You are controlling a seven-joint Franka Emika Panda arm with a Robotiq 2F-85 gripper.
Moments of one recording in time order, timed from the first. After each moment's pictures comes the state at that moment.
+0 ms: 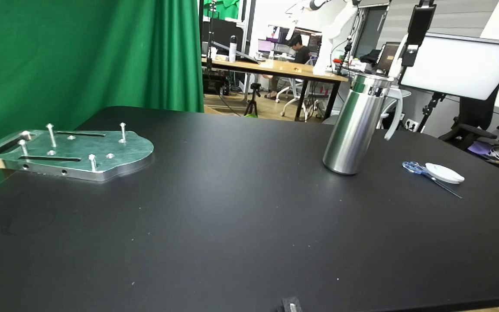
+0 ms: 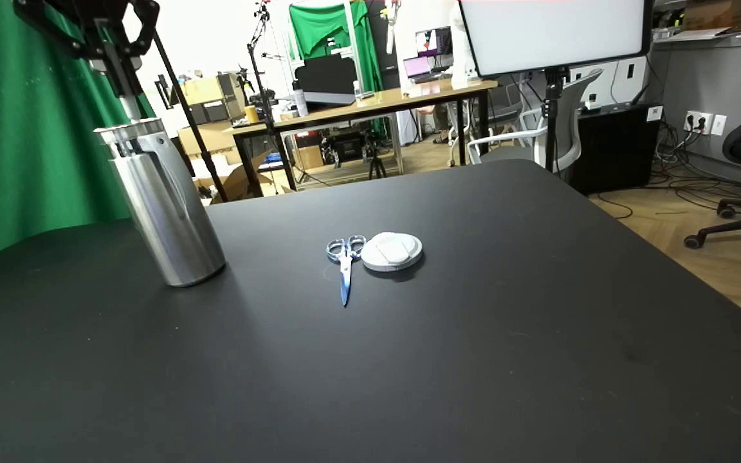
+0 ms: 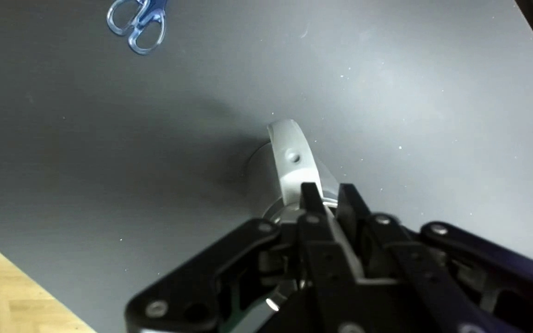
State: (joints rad) arm -0.01 0.00 -0.07 -2.12 -0.06 2.03 -0.94
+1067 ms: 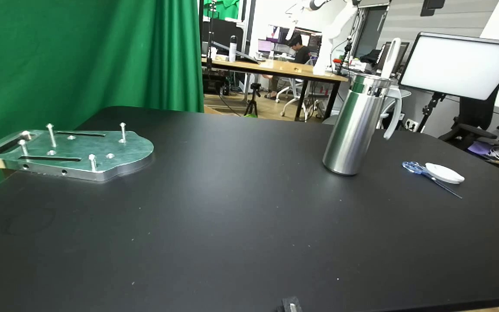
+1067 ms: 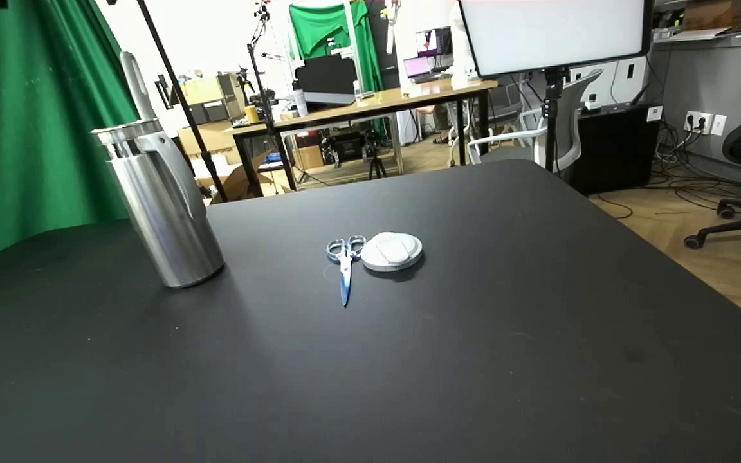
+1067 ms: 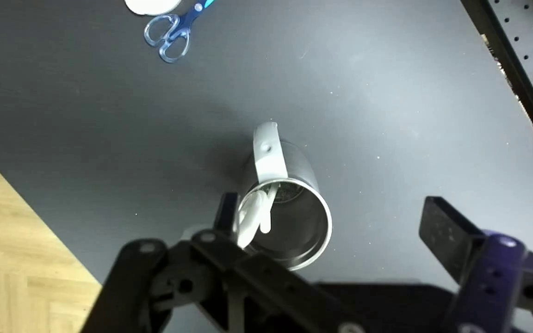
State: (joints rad) arm 0.00 -0.15 -0.02 -2.09 -0.14 1.89 -0.94
